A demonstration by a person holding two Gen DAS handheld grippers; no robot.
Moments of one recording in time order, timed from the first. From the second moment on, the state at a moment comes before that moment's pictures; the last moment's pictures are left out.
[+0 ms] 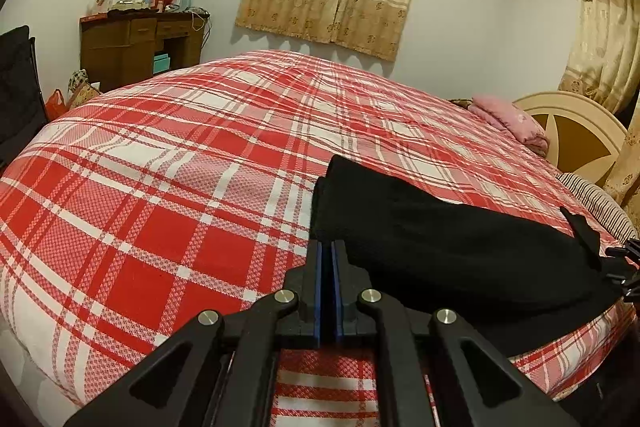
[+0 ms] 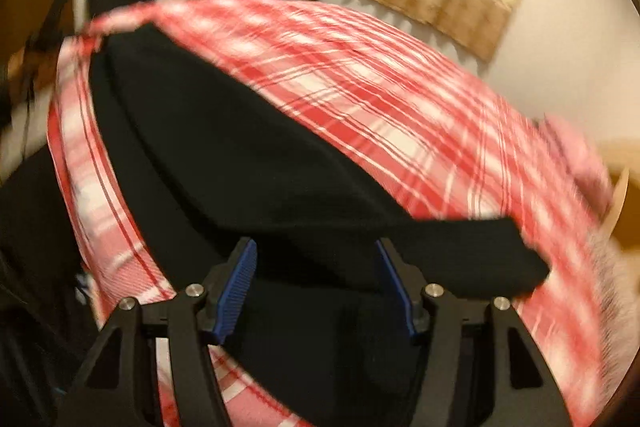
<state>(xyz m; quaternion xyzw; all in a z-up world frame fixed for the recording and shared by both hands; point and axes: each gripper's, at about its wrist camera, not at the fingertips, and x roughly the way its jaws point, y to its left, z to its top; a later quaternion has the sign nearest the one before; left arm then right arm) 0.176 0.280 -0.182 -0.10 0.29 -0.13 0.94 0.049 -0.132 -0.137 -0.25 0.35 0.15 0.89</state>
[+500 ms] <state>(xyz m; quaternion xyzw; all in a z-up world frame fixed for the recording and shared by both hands) 0.160 0.277 -0.162 -0.10 0.27 -0.15 0.95 0.040 -0.119 -0.126 -0.35 0.32 0.12 0.87</state>
